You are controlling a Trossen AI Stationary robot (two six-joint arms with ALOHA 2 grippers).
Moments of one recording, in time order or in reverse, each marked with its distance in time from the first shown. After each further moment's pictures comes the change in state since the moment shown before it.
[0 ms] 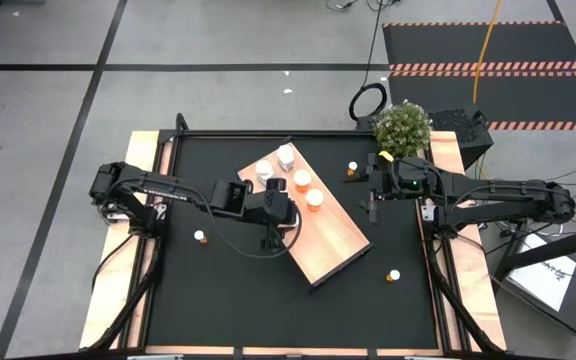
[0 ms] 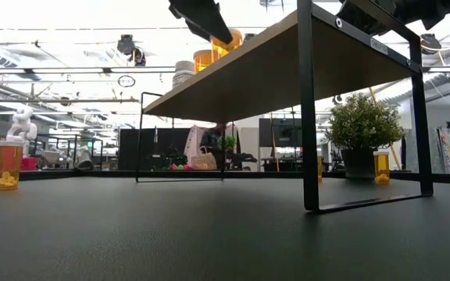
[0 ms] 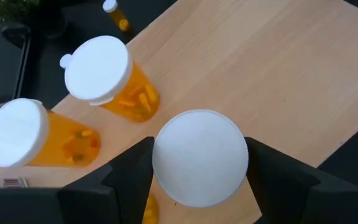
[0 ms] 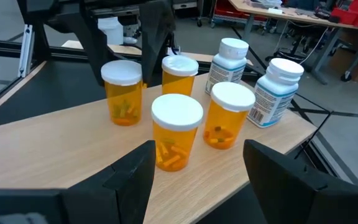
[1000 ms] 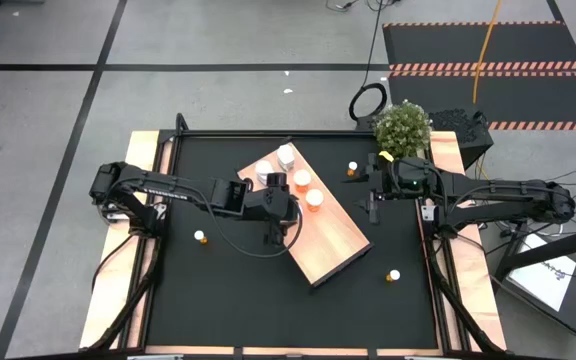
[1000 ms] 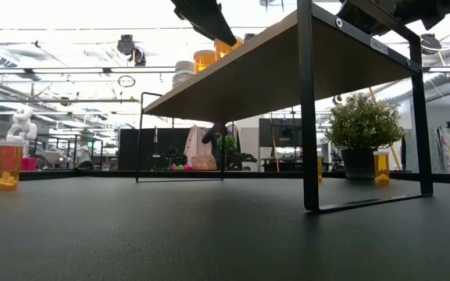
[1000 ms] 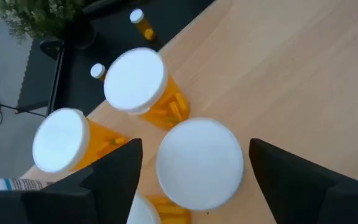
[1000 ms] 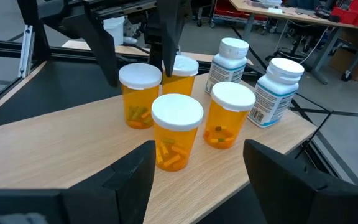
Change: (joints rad) left arm 0.006 0.000 -0.001 0.039 -0.092 0.058; right arm 0.000 0.000 0.000 0.000 0.000 0.002
